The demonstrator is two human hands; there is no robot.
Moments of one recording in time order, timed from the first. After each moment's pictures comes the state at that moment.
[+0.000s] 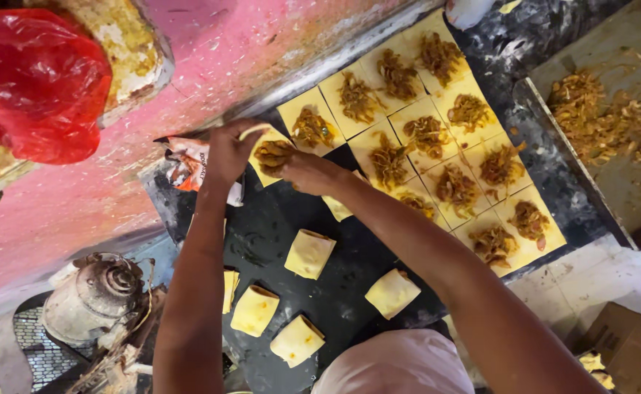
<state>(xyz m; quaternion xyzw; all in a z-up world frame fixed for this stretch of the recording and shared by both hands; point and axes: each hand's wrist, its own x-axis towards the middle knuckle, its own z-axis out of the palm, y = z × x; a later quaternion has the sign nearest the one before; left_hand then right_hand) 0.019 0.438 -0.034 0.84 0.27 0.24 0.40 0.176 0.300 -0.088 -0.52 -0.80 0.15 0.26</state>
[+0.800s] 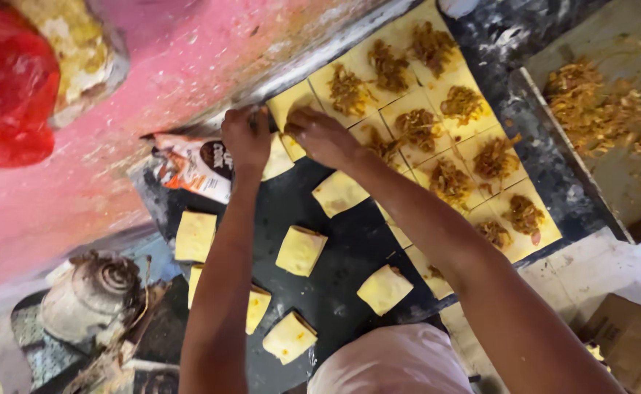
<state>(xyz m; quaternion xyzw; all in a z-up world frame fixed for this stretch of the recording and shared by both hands) 0.069 0.408 -0.100 0.83 0.46 0.28 0.16 0.238 0.289 -0.070 -0.60 -0.79 0.06 0.14</state>
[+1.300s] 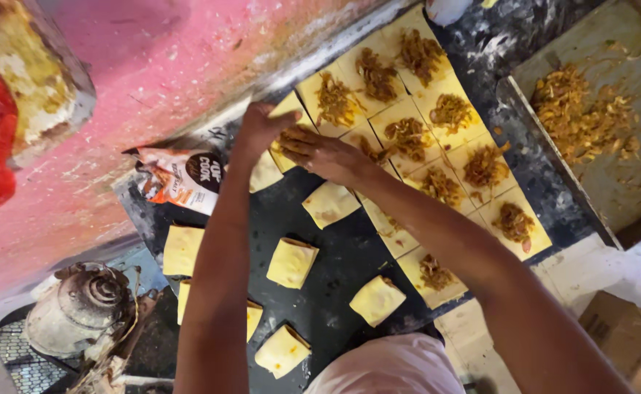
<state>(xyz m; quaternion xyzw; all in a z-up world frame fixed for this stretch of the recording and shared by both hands) 0.123 0.440 -0.103 0.74 0.41 0.08 0.52 0.257 0.260 -0.134 -0.47 -0.71 0.35 0.39</state>
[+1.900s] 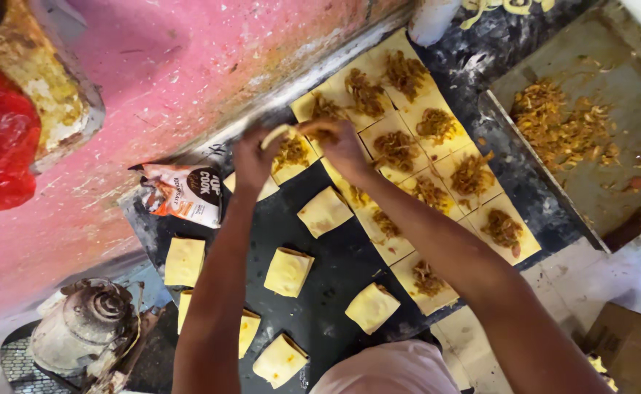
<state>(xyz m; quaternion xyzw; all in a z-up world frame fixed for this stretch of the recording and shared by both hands) 0.110 0.394 -0.053 0.86 0.25 0.30 0.33 0.279 0.269 -0.083 -0.53 -0.39 0.38 0.66</state>
